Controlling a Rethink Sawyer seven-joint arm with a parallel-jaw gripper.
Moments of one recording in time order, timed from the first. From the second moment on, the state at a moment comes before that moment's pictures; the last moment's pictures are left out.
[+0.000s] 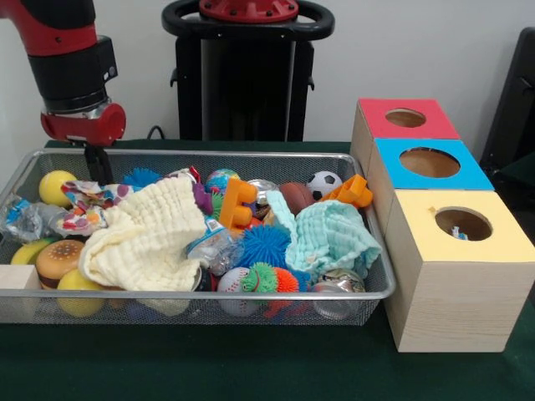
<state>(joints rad) -0.99 -0.62 0.35 1.81 -0.34 0.44 1.73</state>
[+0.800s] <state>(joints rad) -0.90 -0.66 0.35 1.81 -0.34 0.42 1.73</state>
